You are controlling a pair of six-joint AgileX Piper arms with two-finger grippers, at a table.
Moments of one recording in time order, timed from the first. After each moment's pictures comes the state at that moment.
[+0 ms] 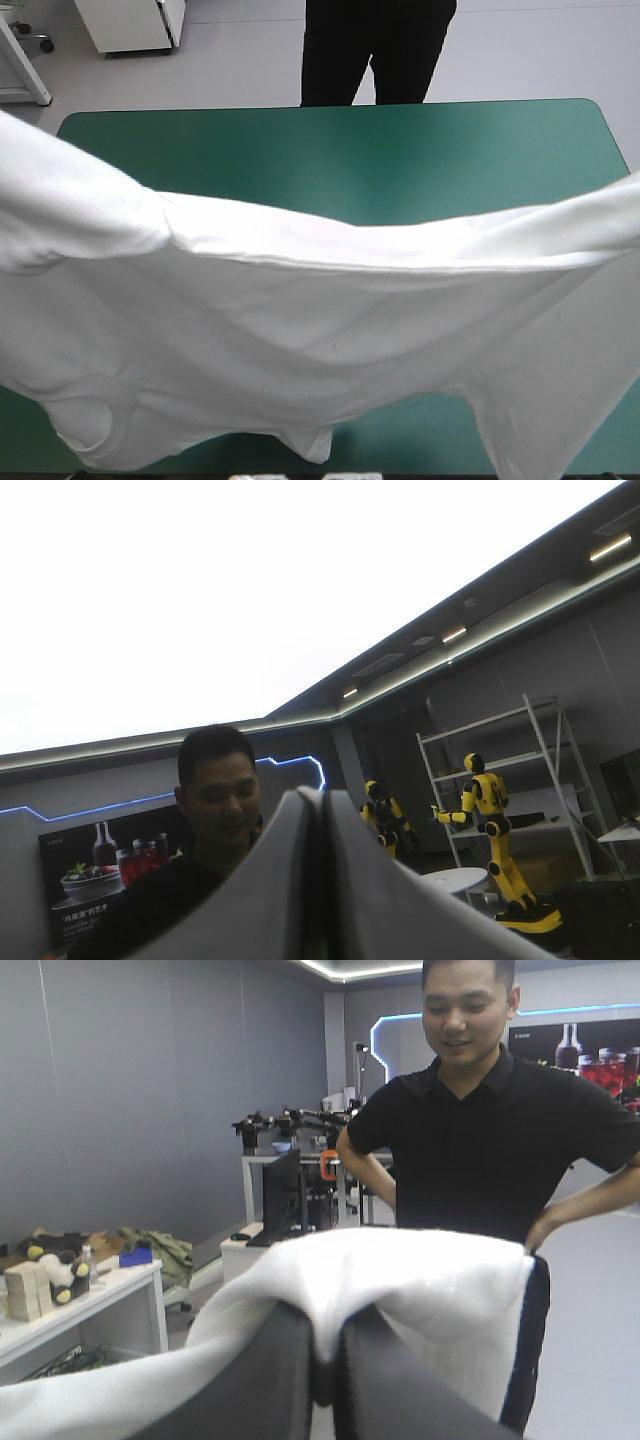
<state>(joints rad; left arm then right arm) -0.42 1.17 -2.59 -0.31 0.90 0.34 0.33 0.92 -2.22 0.06 1.16 0.06</state>
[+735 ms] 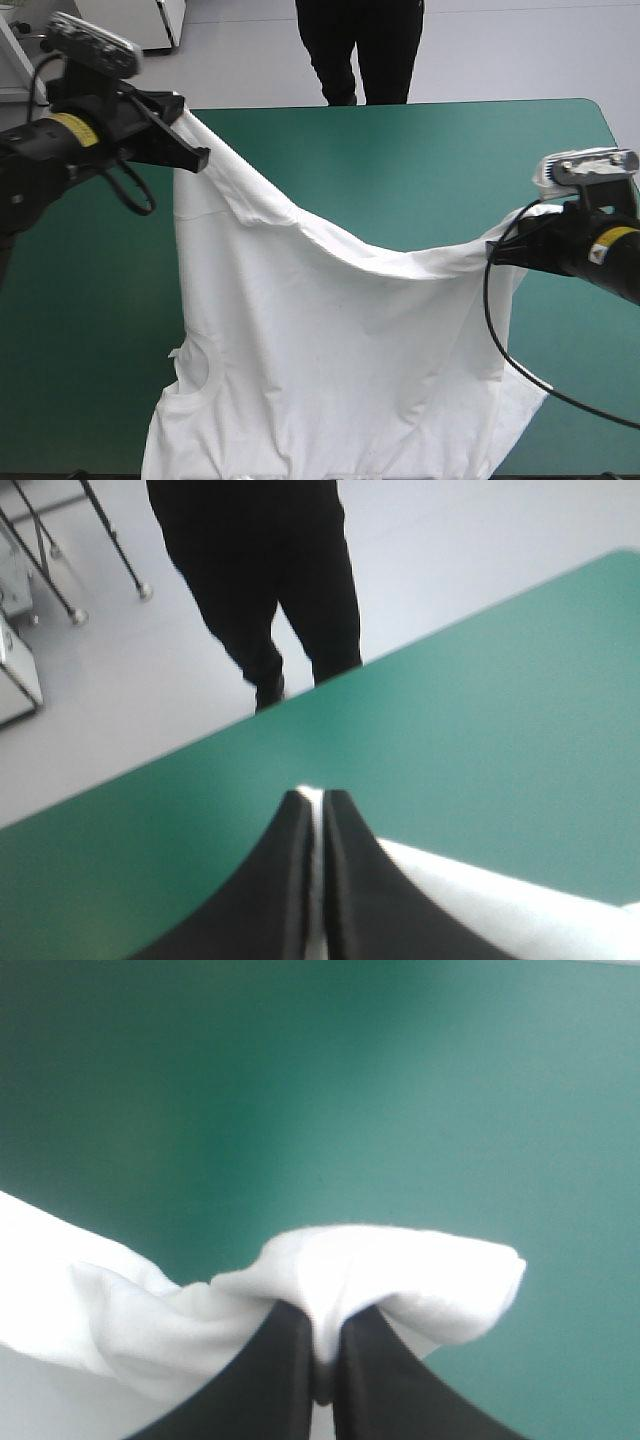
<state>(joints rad) -0.42 1.29 -1.82 0.05 0.99 0.17 0.33 0.98 -1.33 -0.07 1.09 0.15</state>
